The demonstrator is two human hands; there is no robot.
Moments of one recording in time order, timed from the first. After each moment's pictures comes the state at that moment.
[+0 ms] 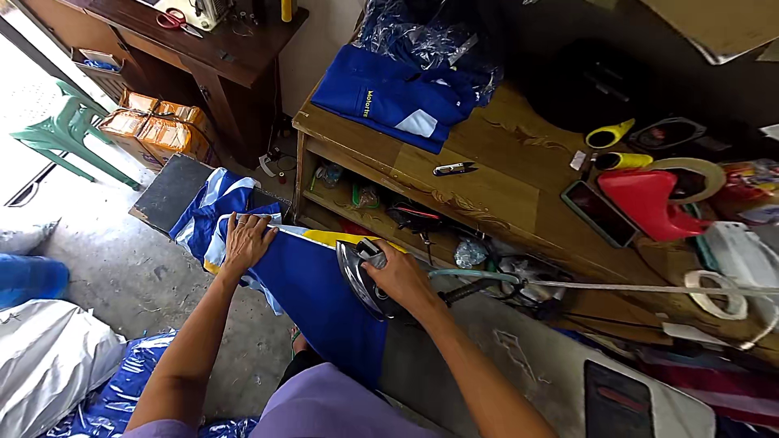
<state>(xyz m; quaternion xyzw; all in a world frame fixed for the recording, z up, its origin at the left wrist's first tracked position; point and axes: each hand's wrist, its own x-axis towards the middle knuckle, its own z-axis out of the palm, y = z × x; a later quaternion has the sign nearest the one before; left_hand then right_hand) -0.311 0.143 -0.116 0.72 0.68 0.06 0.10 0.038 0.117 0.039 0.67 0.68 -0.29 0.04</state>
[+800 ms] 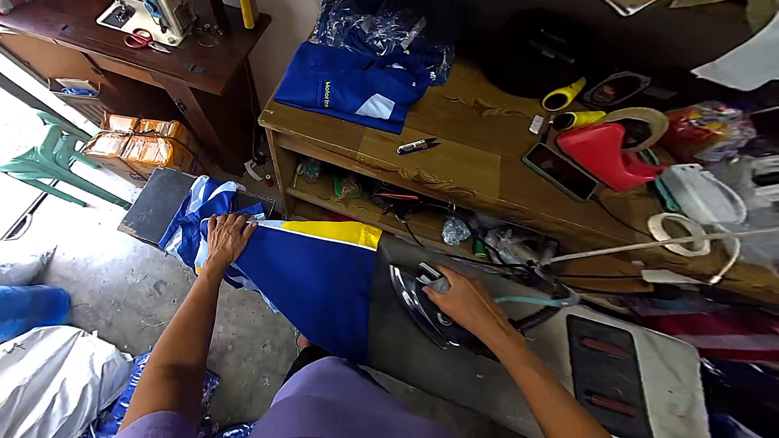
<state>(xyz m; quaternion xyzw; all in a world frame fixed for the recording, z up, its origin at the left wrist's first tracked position) -0.308 0.147 -0.113 0.72 0.68 0.04 0.11 0.209 0.028 0.014 0.72 0.64 -0.26 0.03</state>
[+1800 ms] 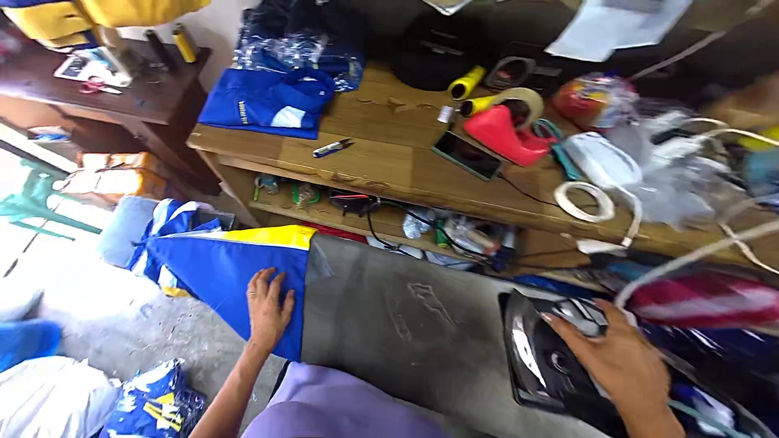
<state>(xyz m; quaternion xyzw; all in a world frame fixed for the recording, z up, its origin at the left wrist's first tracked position) -0.036 -0.012 -0.091 0.73 0.61 0.29 0.07 0.527 -0.109 0.009 0.86 0.48 -0.09 -0.15</state>
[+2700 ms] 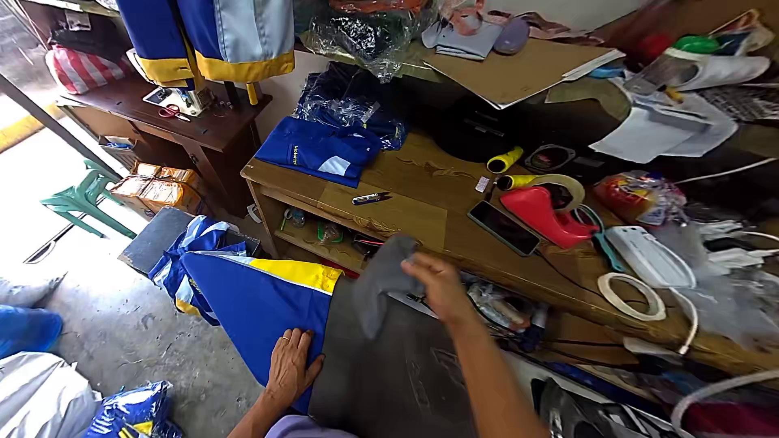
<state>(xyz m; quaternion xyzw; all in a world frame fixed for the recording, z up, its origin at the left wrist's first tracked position) -0.025 -0.039 -0.105 0.75 0.62 0.18 0.12 0.260 0.112 0.077 0.51 0.55 -0.46 -0.48</state>
